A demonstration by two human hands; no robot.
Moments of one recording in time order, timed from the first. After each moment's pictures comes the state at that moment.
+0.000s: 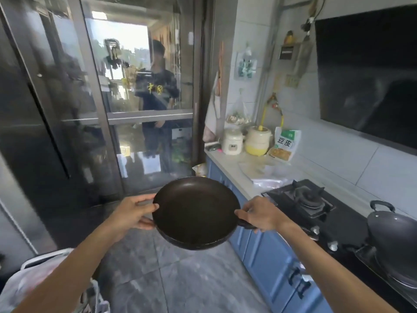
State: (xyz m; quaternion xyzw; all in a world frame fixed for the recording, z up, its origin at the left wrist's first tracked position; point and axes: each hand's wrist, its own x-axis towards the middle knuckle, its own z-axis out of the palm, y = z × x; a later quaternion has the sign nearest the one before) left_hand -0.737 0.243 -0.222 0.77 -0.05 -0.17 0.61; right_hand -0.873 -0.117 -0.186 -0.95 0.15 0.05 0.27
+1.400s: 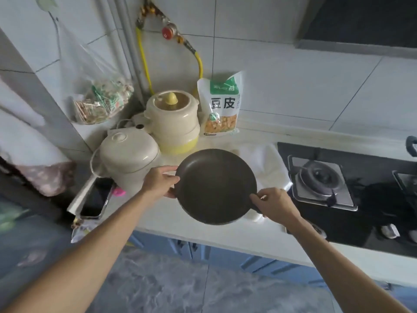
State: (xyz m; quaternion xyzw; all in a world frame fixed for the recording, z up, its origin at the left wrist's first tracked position) left_hand 0.018 -0.453 -0.408 0.74 -0.36 -0.43 0.37; right_hand -0.338 -0.480 -0.406 -0.70 0.65 -0.09 0.28
